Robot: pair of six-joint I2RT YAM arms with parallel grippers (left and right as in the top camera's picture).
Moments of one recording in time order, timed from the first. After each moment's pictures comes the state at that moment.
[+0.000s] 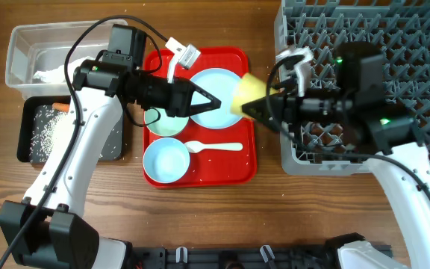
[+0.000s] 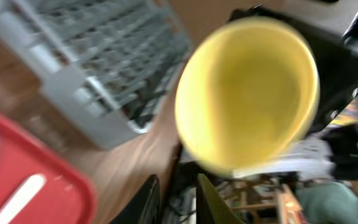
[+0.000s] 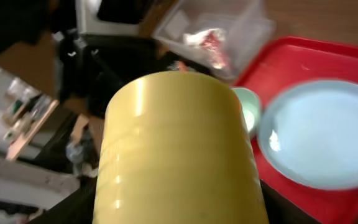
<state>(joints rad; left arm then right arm) -0.21 1.61 1.45 -1.01 1.17 0.18 0.21 1.28 1.25 -0.73 -0.89 0.07</state>
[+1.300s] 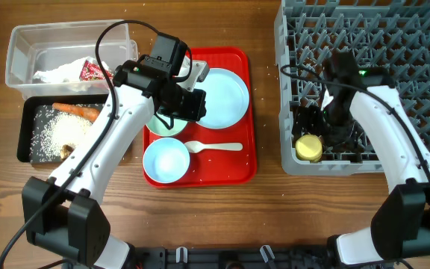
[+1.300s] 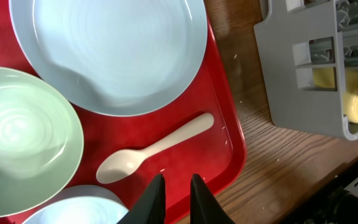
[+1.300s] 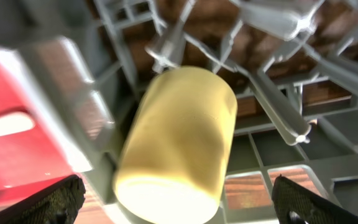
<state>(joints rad) -0.38 1.69 1.45 -1.01 0.36 -0.12 0.09 1.65 1.32 -1.28 -0.09 0.36</state>
